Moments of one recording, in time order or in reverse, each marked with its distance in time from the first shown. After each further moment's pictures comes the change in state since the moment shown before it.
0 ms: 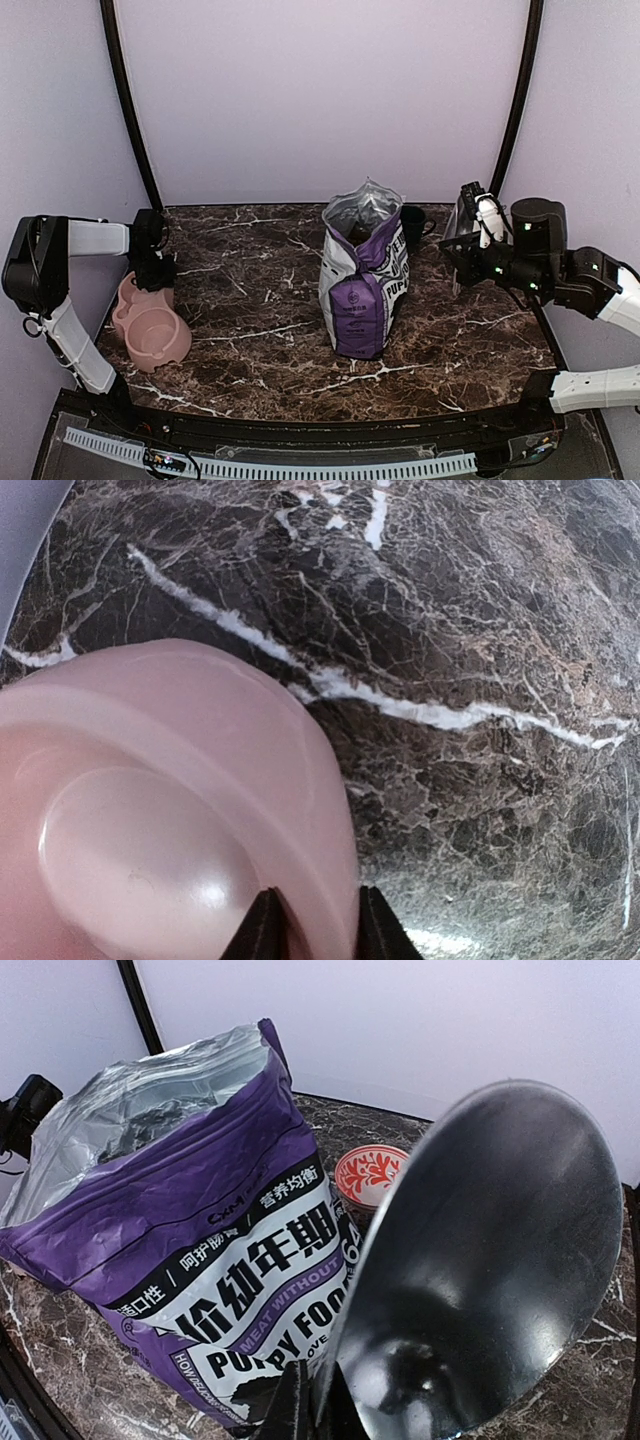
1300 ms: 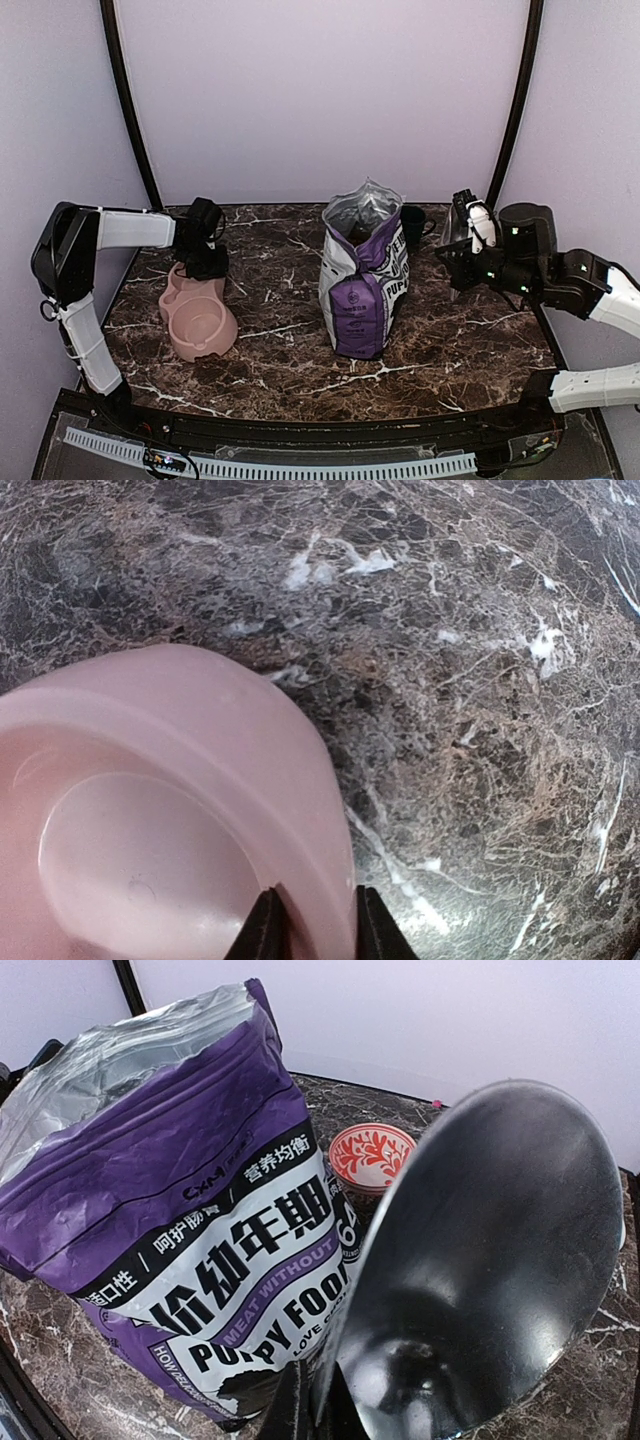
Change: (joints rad) left arm -0.334 0.144 0.197 0.010 0.021 -0.115; right arm -0.013 0.033 -0.031 0.017 -0.007 0.000
